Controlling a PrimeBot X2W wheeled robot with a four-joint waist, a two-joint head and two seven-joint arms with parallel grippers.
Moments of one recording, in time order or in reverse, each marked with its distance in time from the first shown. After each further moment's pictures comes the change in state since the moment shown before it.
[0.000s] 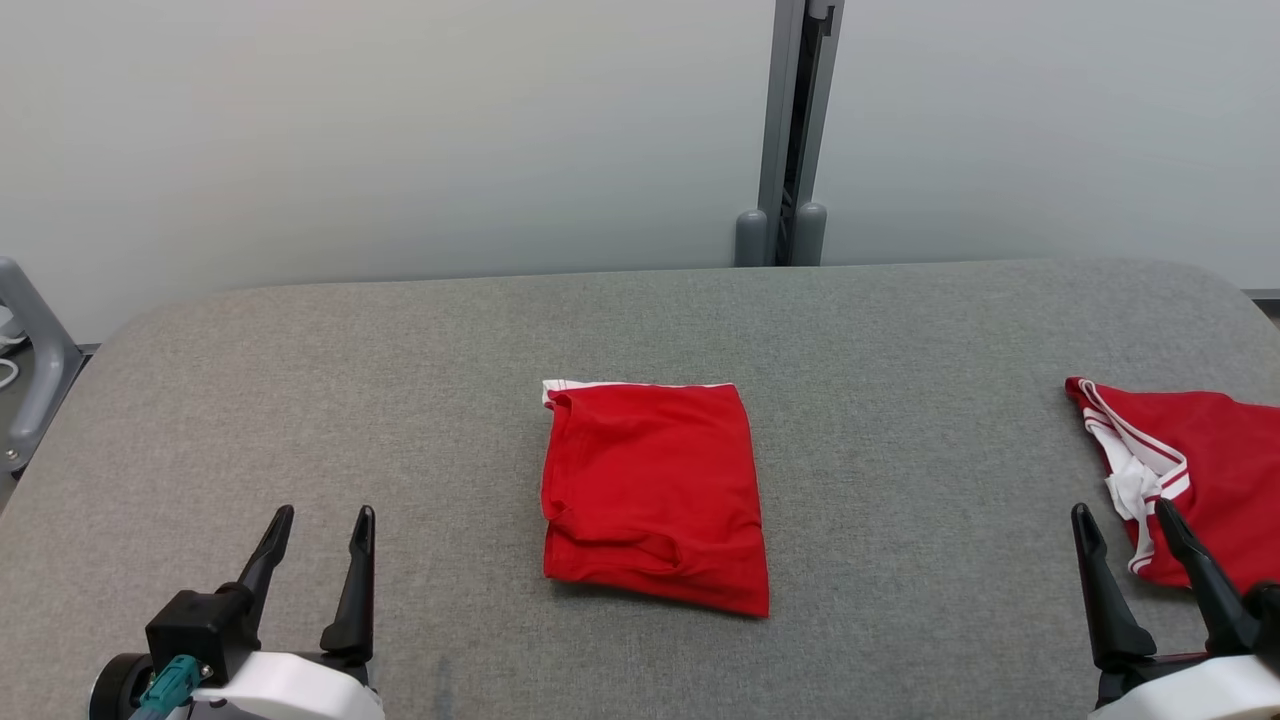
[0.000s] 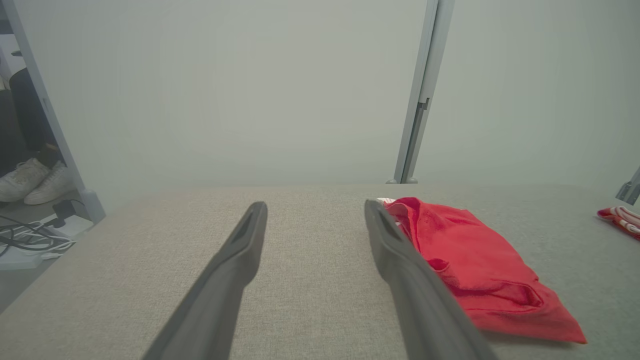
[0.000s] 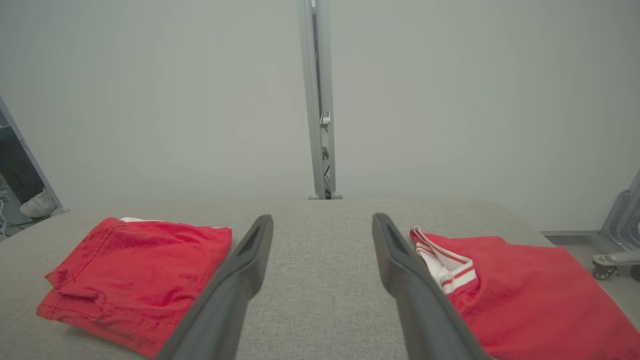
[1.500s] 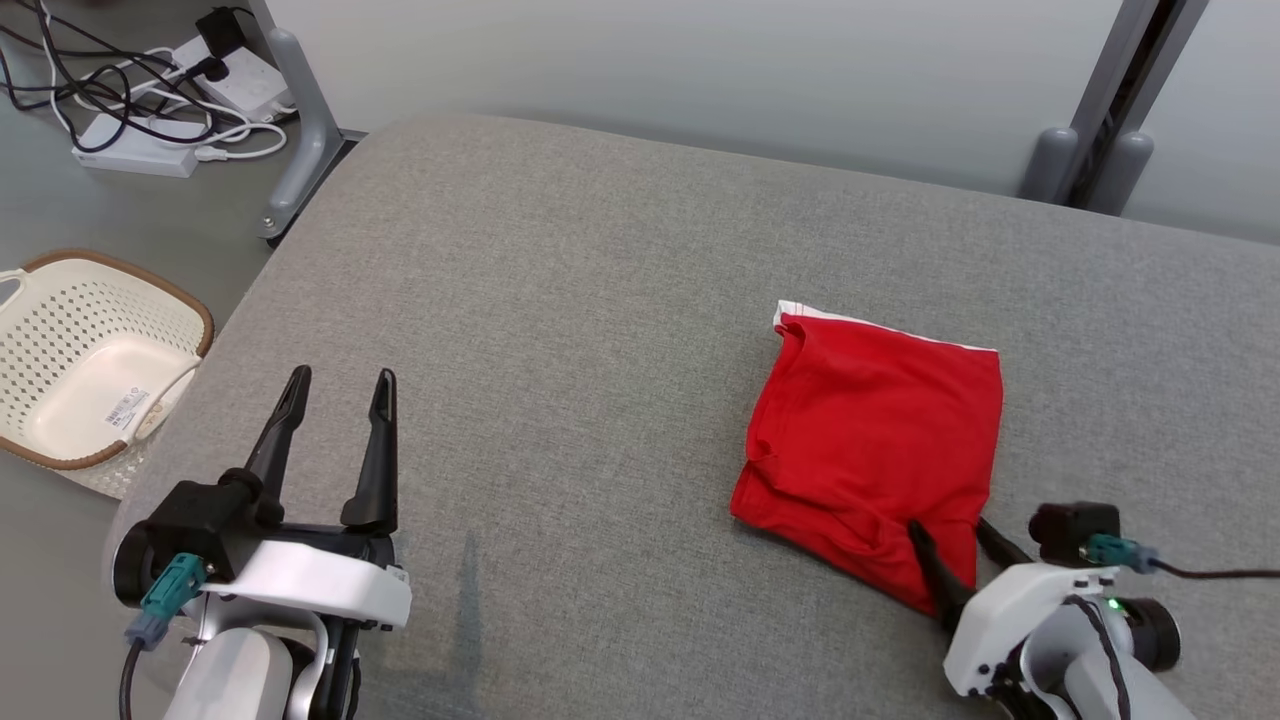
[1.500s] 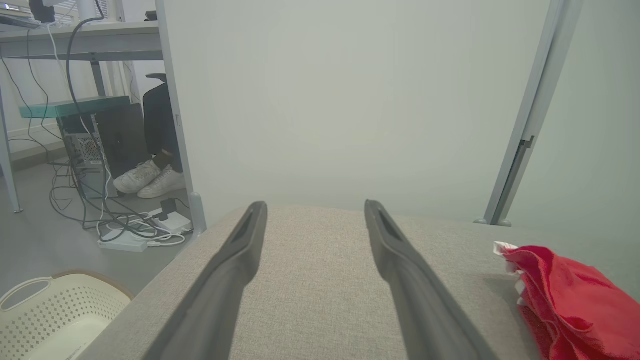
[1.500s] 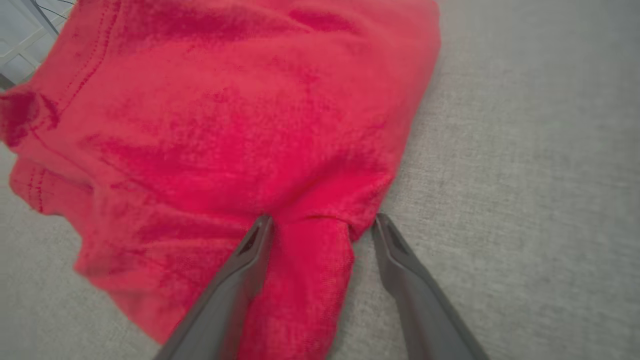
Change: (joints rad) left arm -0.210 -0.036 -0.030 0.060 -0.015 -0.024 -0.097; right arm -0.444 -0.033 0.346 0.808 0.199 0.000 -0.062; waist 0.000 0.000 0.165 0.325
